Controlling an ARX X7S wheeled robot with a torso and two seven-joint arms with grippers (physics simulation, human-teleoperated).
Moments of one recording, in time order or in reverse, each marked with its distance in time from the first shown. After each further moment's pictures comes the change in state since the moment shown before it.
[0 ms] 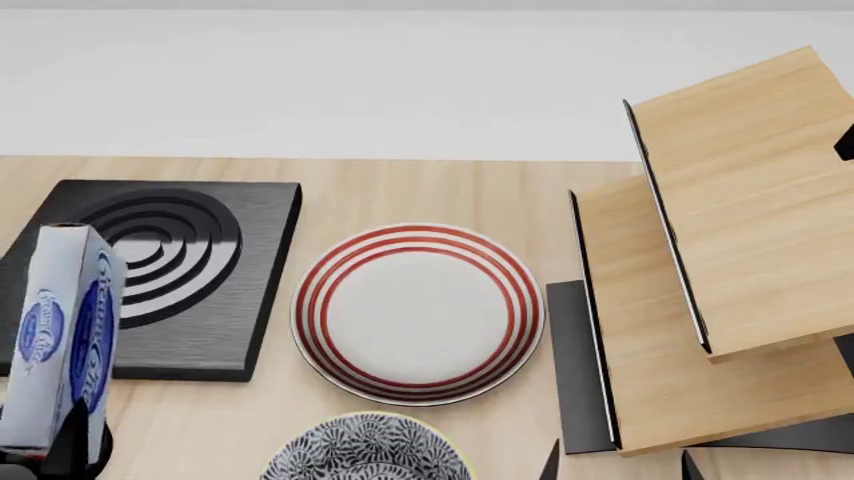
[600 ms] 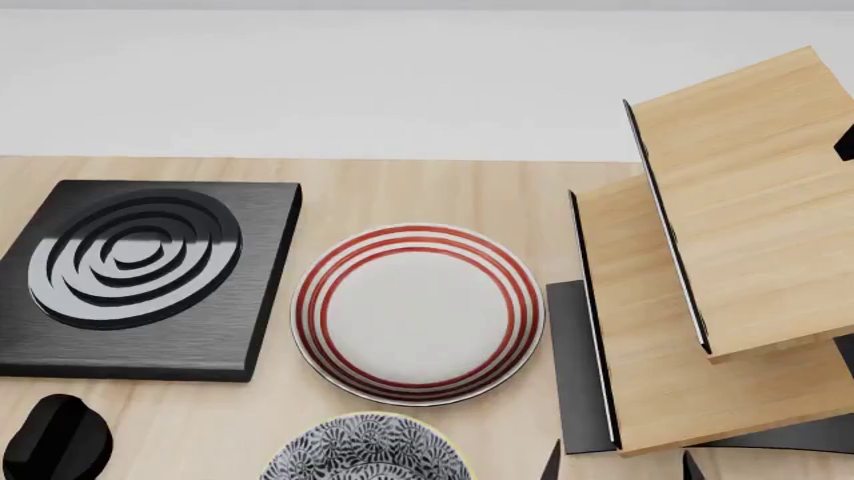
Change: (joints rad) left arm 0.362 0.223 -0.140 -0.205 0.315 0.397 0.065; right arm -0.007 -0.005 0.009 -0.009 -0.001 0.001 -0.006
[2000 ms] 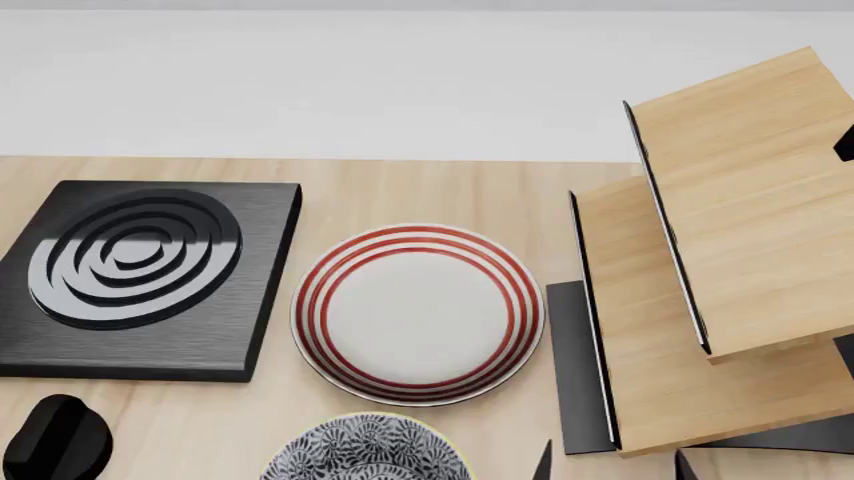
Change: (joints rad) left arm -0.094 0.195 -0.096 -0.550 -0.004 0.058 0.081; right arm -0.010 -0.014 0.002 -0.018 -0.023 0.003 -0.017
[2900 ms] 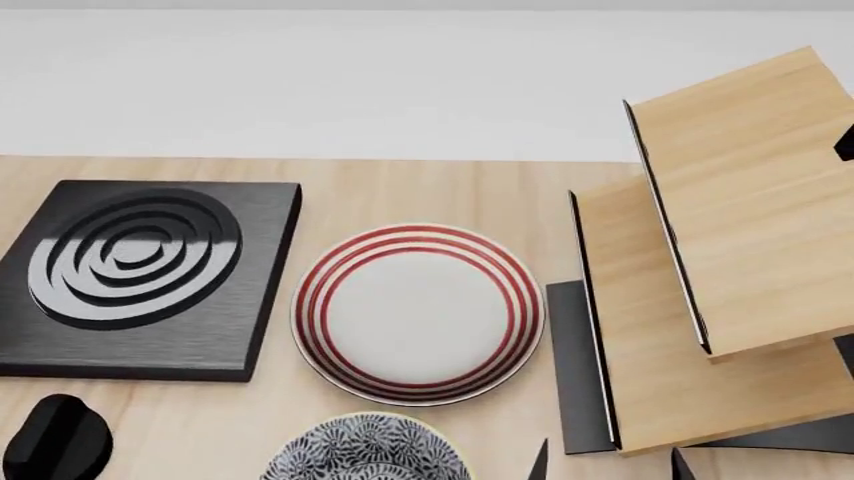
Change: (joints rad) left arm 0.044 0.011 -0.012 0.094 -0.006 -0.016 0.001; right arm -0.001 -0.008 0.003 -0.015 -0.014 0.019 -0.009
